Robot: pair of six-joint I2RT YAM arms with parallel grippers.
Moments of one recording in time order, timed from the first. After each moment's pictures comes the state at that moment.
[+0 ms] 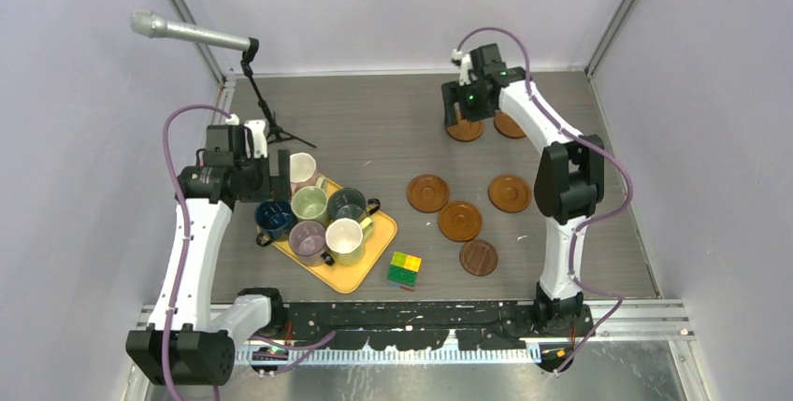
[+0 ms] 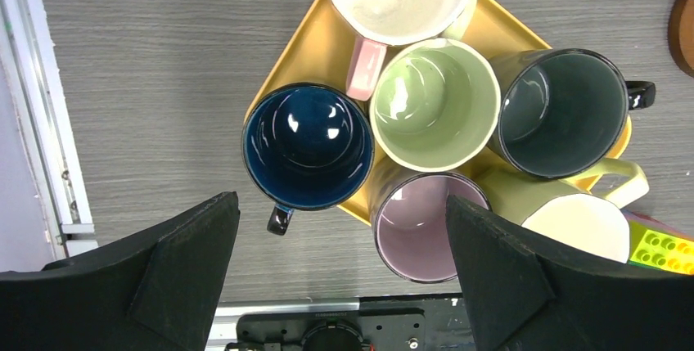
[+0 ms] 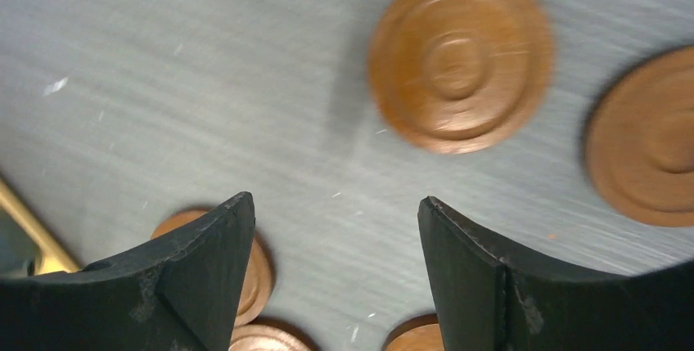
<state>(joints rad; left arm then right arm) 0.00 1.04 1.13 -1.03 0.03 -0.02 0.24 2.09 1.89 -0.74 -0.15 0.03</state>
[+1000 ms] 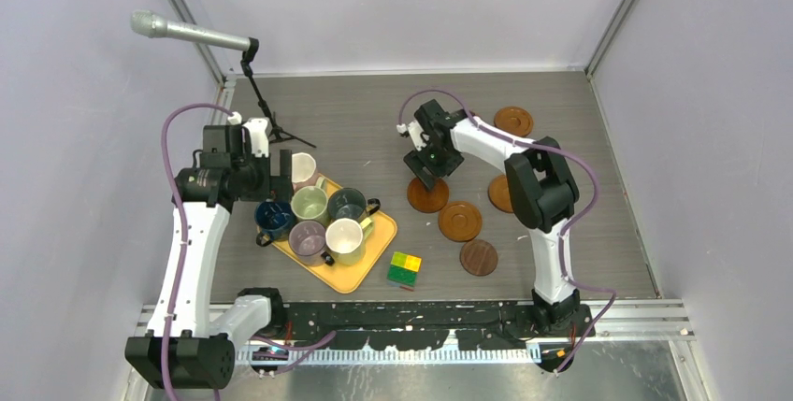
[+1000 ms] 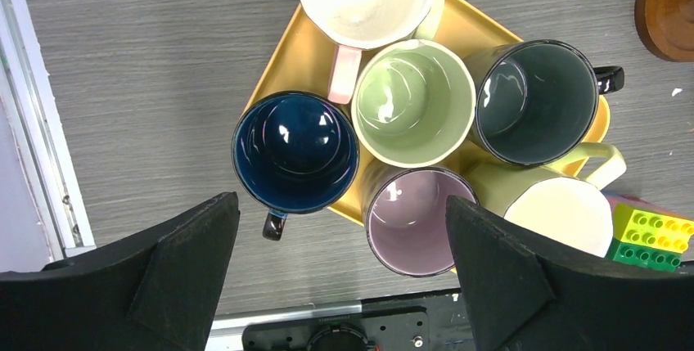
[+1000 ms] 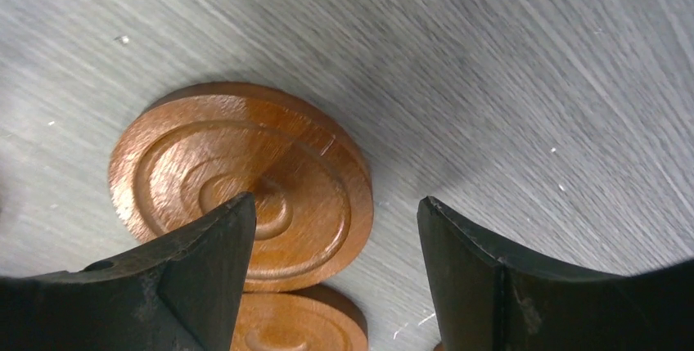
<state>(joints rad) 0.00 1.02 1.15 -1.03 0.10 0.03 0.55 2.07 1.59 -0.79 -0.06 -0.19</state>
